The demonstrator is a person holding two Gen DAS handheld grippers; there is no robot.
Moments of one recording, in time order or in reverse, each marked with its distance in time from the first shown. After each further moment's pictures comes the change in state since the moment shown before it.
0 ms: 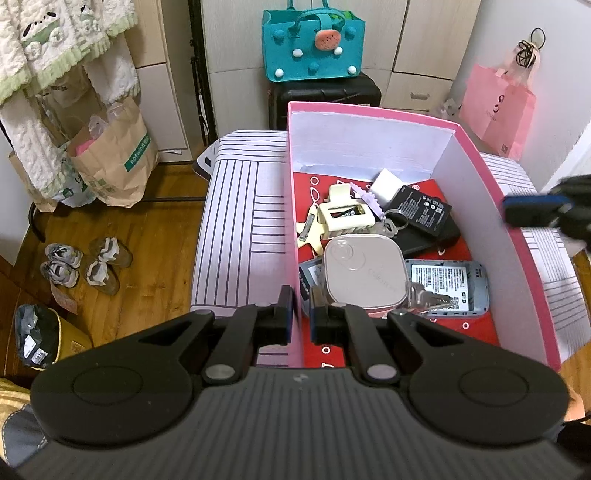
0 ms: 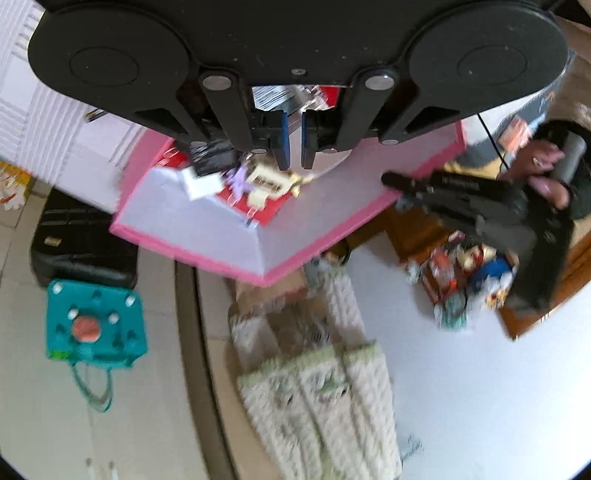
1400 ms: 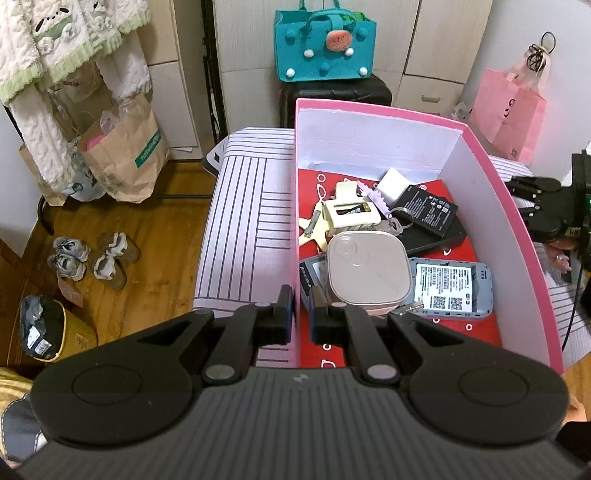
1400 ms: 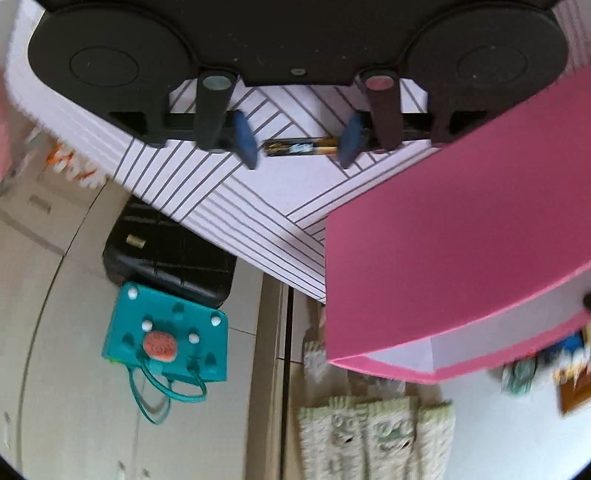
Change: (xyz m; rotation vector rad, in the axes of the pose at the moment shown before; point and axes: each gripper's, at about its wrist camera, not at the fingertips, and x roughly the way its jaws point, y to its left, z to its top) left arm -0.001 -0.004 -0.007 -0.029 -0.010 0.030; right arm 0.065 -0.144 -0.063 -0.166 0.054 -0.232
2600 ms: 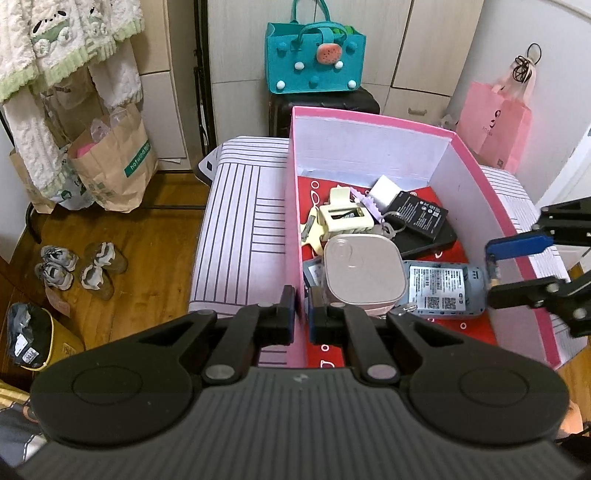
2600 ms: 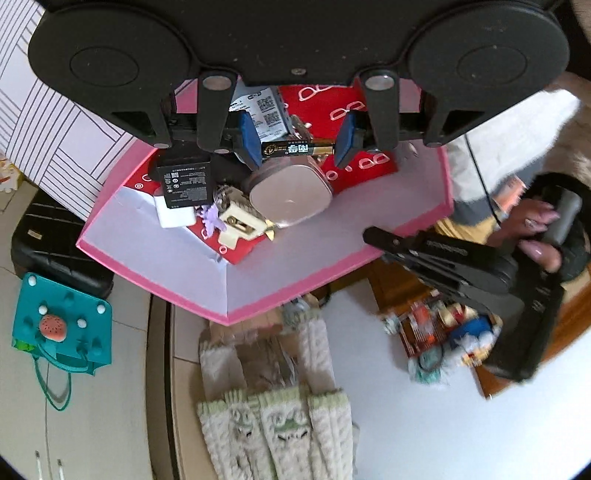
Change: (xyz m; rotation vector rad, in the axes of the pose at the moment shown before) left arm -0.004 0.009 -0.008 0.006 -0.048 -0.048; right arm -0.083 0.149 0.068 0.000 0.090 0.277
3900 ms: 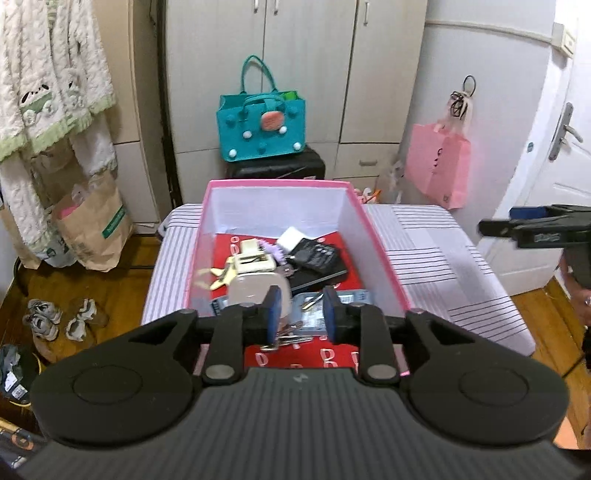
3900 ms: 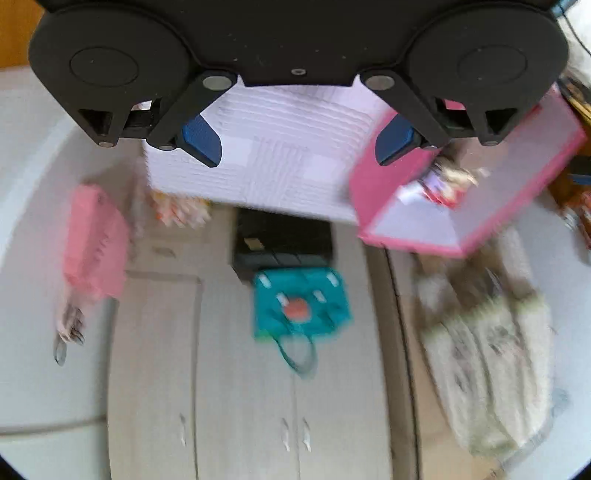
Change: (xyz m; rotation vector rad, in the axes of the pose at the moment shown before) left arm -0.086 -0.092 -0.028 0.078 -0.217 -0.070; right arm -0.130 -0.040 -0.060 0.360 -0.175 -0.640
